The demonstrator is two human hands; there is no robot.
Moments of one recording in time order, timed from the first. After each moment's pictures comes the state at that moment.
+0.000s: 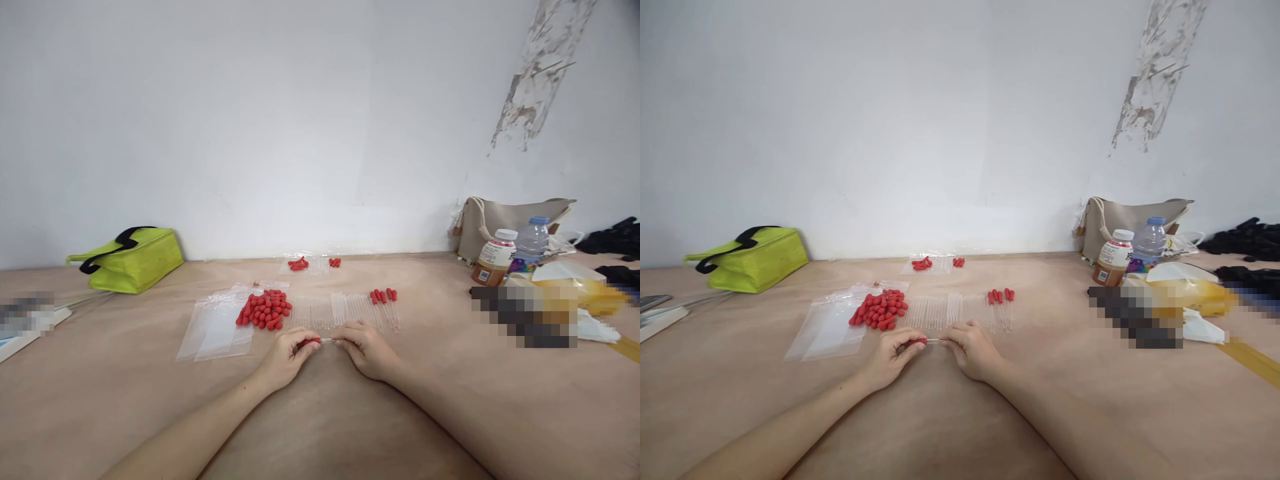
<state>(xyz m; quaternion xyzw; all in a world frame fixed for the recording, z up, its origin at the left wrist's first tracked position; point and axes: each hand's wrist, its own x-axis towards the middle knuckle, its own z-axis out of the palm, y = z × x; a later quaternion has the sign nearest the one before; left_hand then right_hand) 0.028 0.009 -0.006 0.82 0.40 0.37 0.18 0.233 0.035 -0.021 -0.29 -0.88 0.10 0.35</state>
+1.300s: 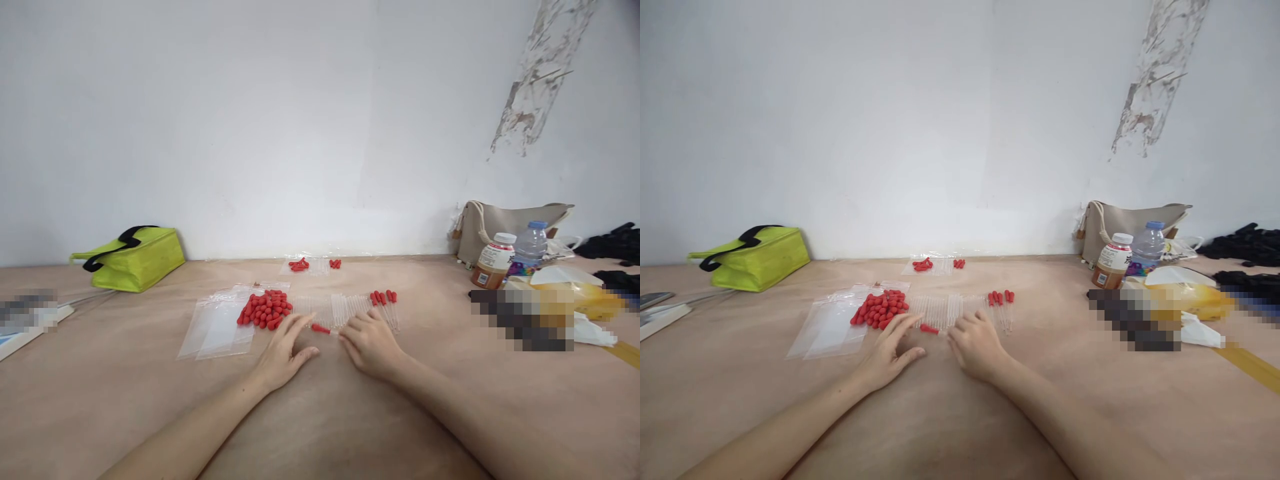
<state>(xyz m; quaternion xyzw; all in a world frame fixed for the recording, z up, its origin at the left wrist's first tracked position) 0.017 0.007 -0.007 0.83 0.43 0.35 0.08 0.237 0.031 -0.003 -0.36 -0.88 -0.12 0.28</state>
